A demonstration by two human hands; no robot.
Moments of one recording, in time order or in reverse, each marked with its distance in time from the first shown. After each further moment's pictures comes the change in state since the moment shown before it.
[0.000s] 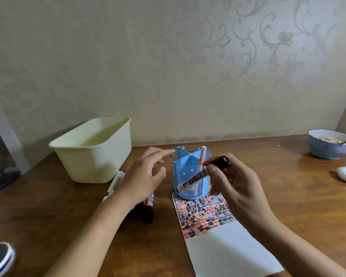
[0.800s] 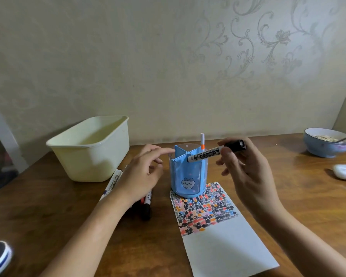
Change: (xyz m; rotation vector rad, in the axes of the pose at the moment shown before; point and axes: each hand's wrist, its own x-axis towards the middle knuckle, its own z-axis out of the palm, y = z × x) left_hand 0.000 -0.005 0.002 -0.038 0.051 0.061; right_hand 0.017 0.004 -0.016 -0.061 0.190 -0.054
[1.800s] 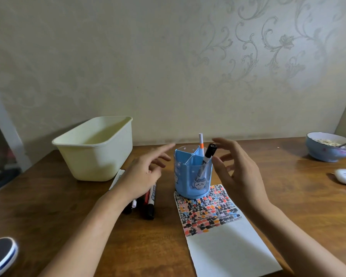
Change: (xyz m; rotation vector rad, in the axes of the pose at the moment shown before) left_hand 0.001 -0.007 -0.008 -0.097 -0.100 -0.093; right_hand 0.007 0.020 0.011 -0.470 -0.051 -0.178
